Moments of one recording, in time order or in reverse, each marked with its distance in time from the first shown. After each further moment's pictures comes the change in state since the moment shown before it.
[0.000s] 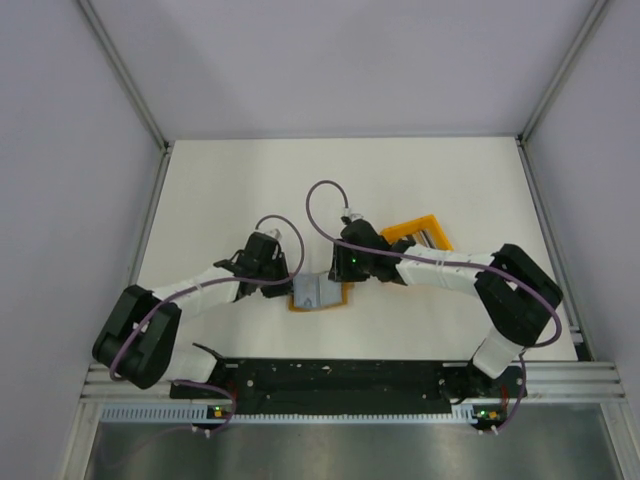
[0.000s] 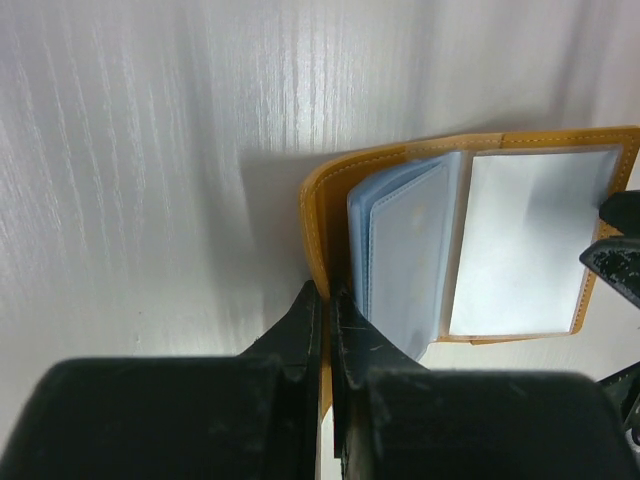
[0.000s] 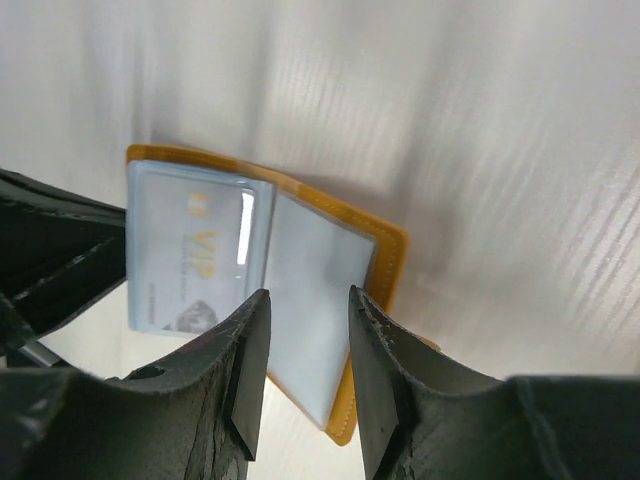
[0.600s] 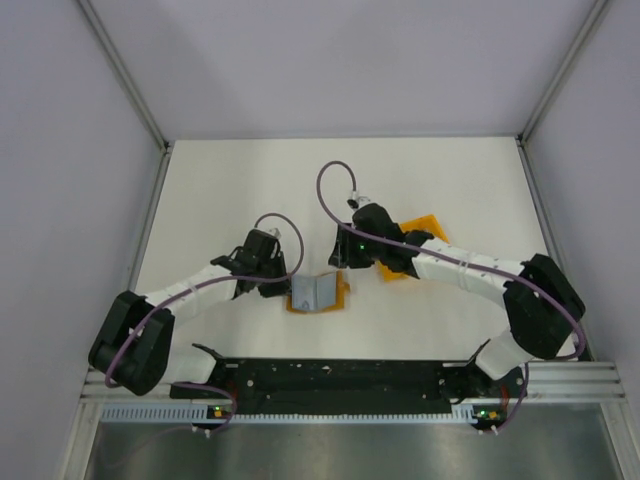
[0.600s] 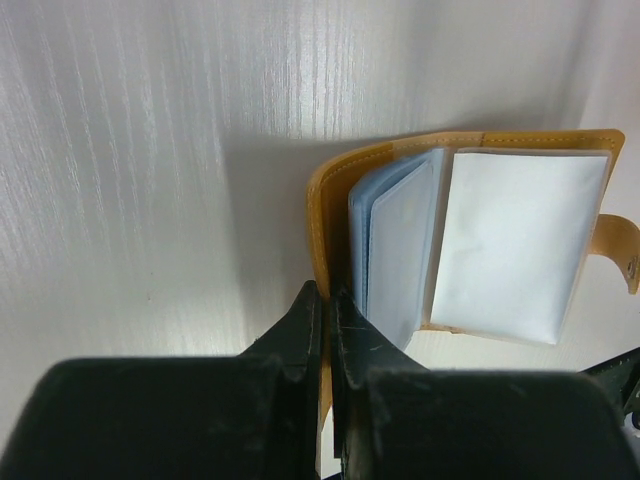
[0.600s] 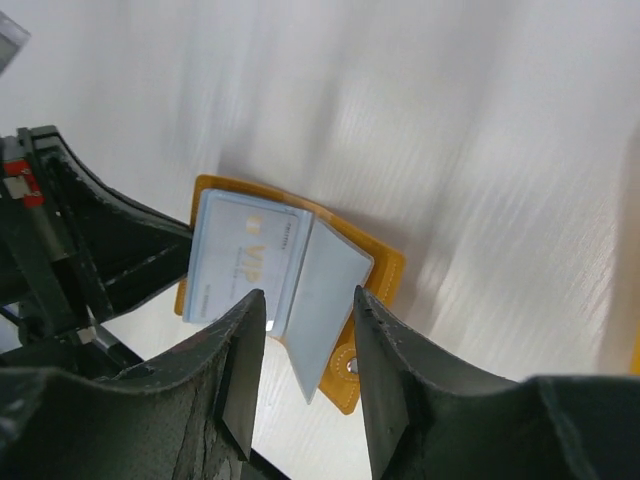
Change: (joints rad) left arm 0.000 -0.043 0.043 -0.131 -0.004 0.019; right arm -0.045 -0.101 0.043 -0.063 -0.043 -0.057
